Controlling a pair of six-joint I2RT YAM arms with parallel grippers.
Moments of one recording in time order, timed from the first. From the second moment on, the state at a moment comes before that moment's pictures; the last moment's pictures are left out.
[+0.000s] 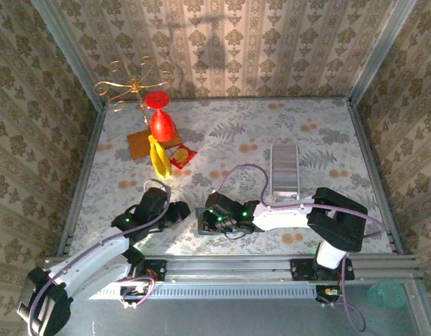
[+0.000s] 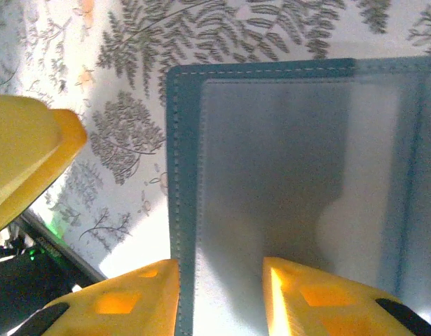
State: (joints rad) left arm -0.66 0.79 0.33 -0.34 0.20 -0.99; right arm 1.10 1.67 0.84 -0.02 -0.08 1.10
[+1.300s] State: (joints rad) left arm -0.83 1.25 0.53 -0.35 0.33 -0.79; right arm 0.20 1.03 0.79 -0.76 -0.16 -1.07
